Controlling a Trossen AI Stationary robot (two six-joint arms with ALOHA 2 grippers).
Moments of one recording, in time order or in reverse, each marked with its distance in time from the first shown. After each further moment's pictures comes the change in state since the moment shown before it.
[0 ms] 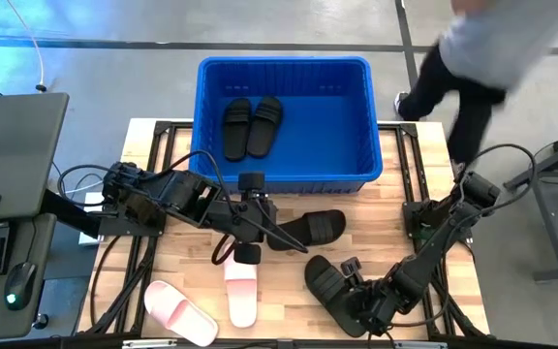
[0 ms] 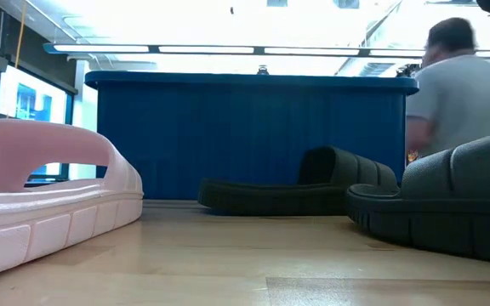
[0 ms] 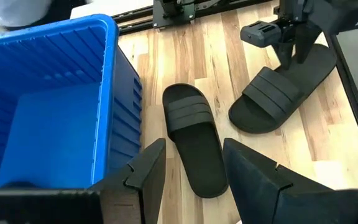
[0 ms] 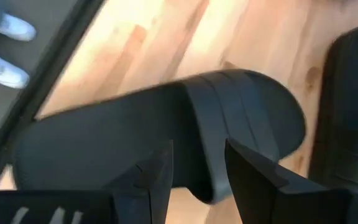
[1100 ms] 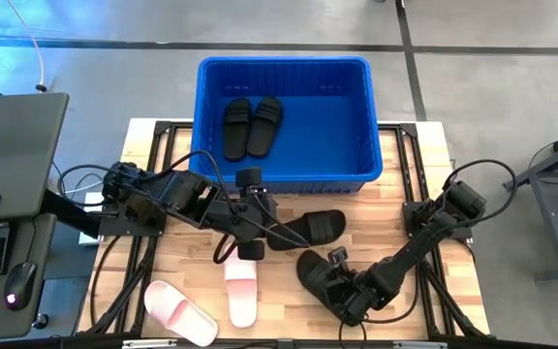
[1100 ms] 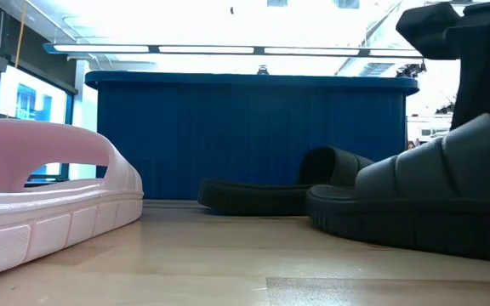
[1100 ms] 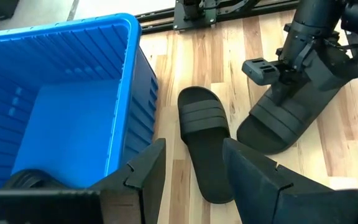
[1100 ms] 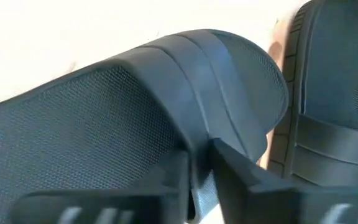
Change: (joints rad) left arm 0.000 0.000 0.000 0.000 -0.075 -0.051; right arm -0.113 0.141 0.001 0.000 0.105 -0.050
